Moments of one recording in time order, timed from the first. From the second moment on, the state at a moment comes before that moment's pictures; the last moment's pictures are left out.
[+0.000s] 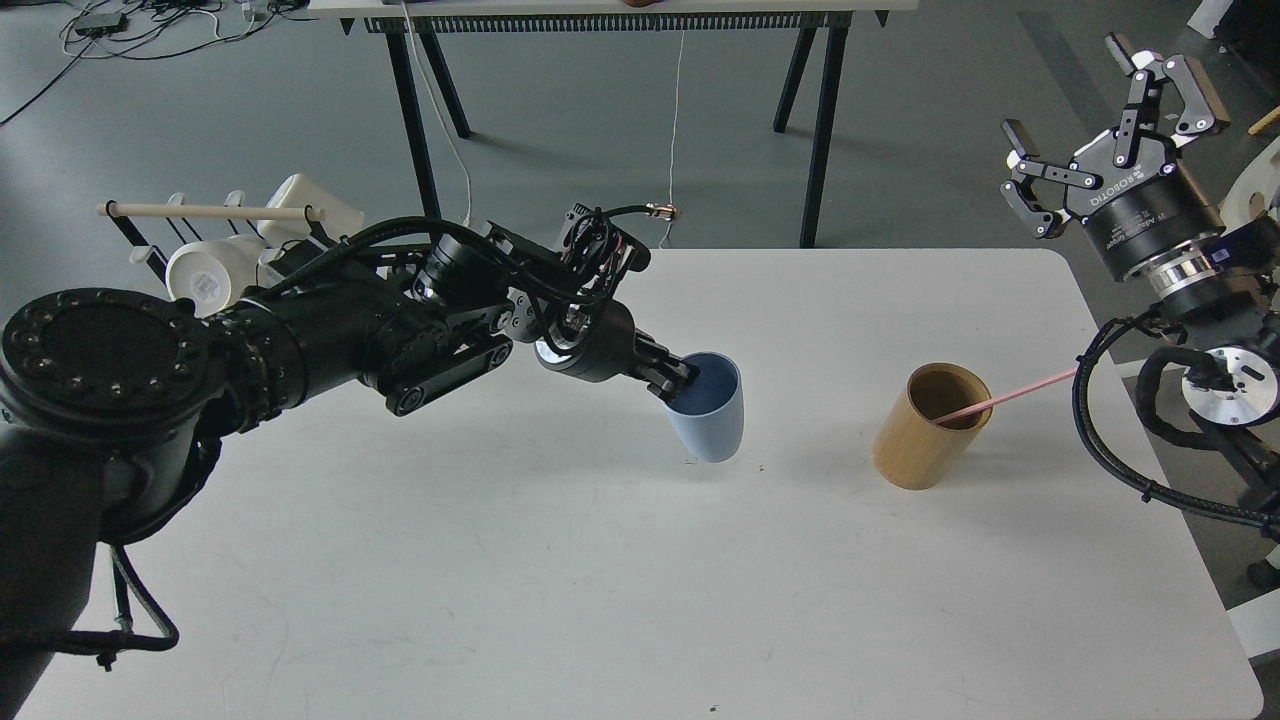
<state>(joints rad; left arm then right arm) -1.28 -0.04 0.32 -0.49 1.41 -0.37 -0.49 0.68 -0.58 0.75 0.88 -0.11 0.49 0.49</state>
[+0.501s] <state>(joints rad) -1.28 -0.04 0.38 -0.48 1.41 -0.37 -0.49 0.68 -0.57 0.74 0.88 -0.11 0.49 0.49</state>
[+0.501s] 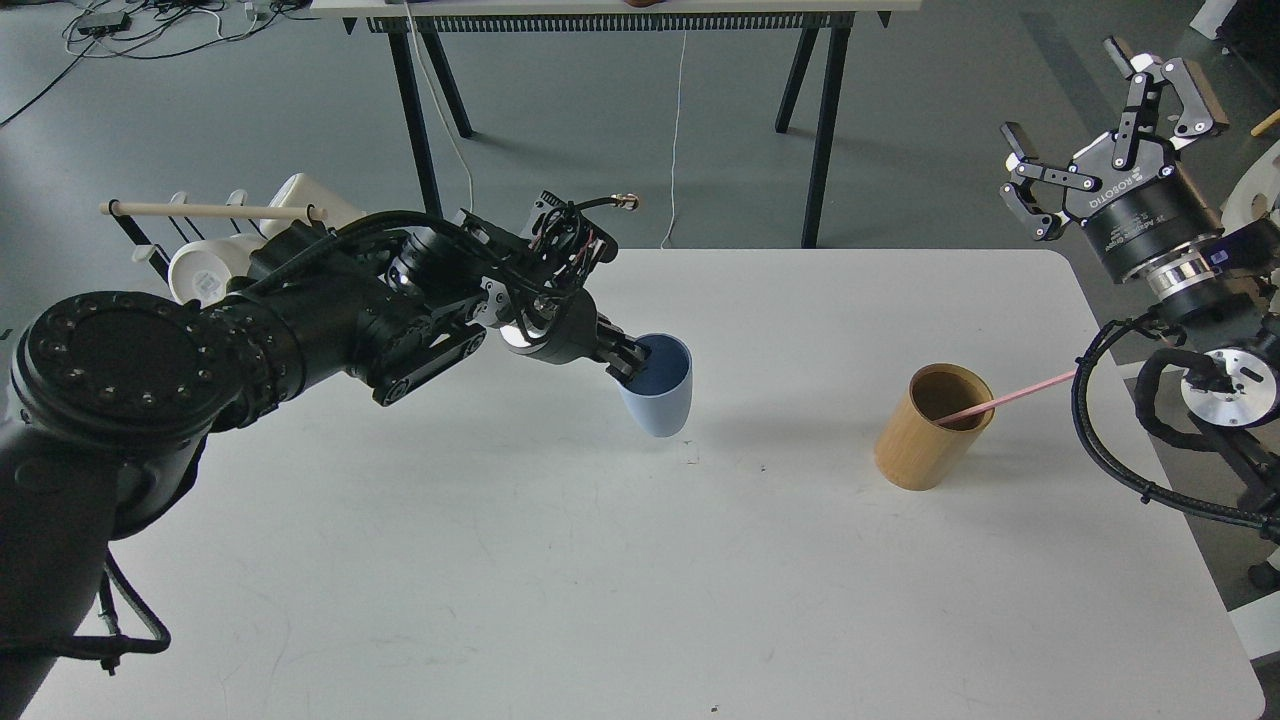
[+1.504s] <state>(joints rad) -1.25 -0.04 0.38 -0.49 1.41 -0.37 -0.49 0.67 -0.57 0.74 0.87 -0.11 0.49 0.49</state>
